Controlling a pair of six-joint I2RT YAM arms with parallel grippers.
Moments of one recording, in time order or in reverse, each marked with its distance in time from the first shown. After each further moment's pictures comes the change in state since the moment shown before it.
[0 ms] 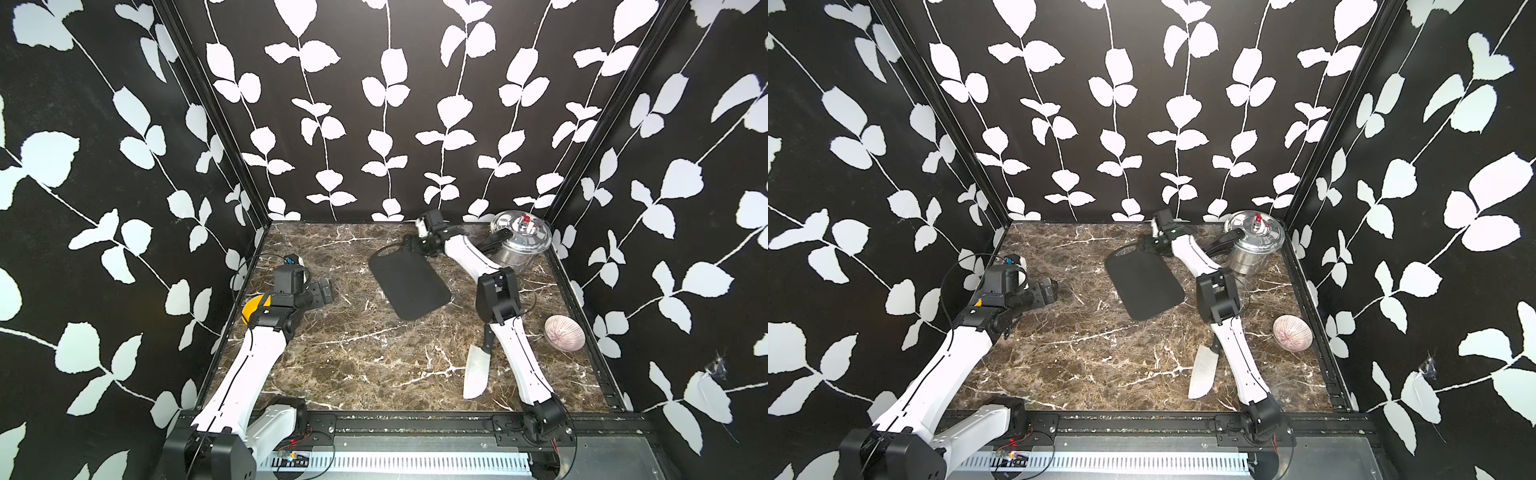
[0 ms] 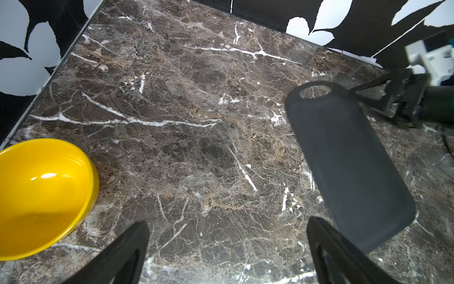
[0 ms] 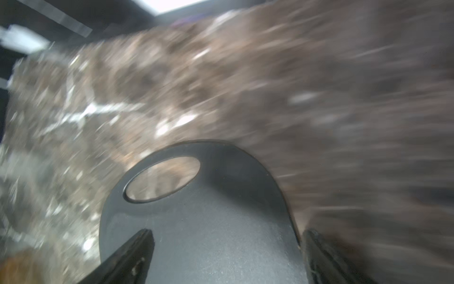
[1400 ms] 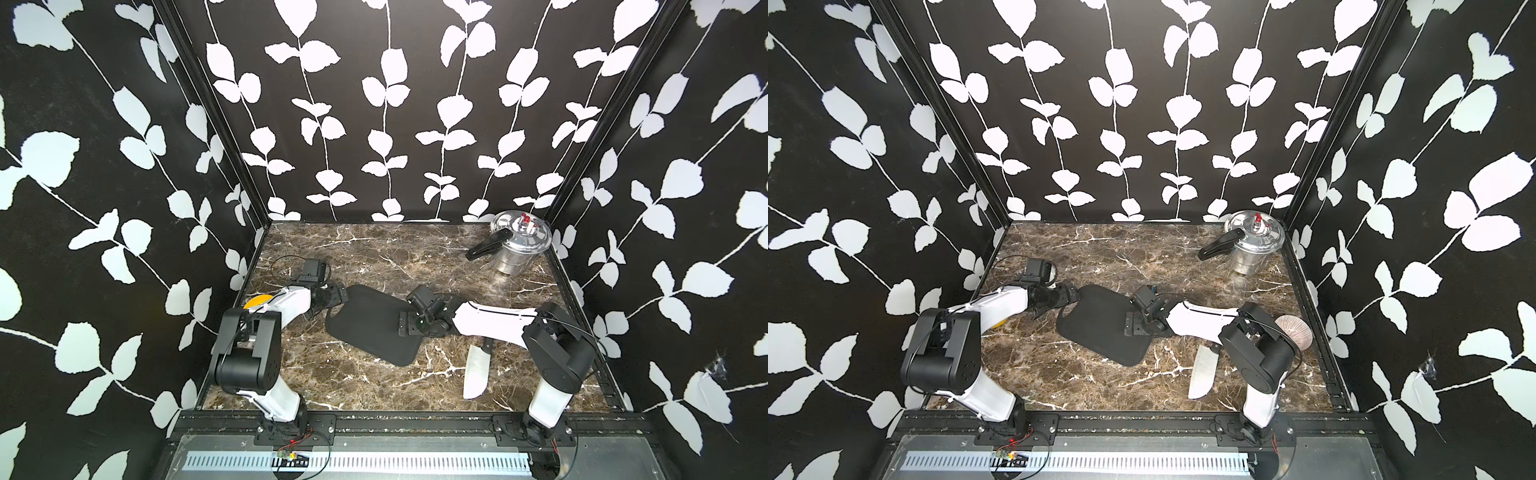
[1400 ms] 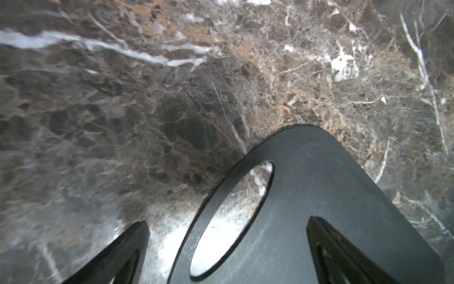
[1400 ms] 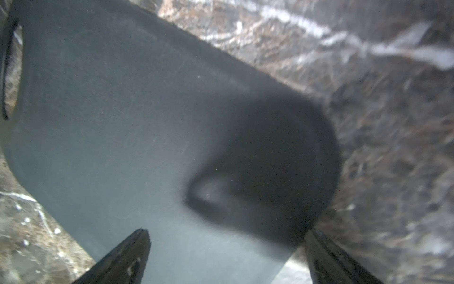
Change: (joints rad) left arm -0.011 0.604 0.094 0.160 0.145 -0.107; right arm 0.408 -0.895 -1.392 0.299 0.289 0.394
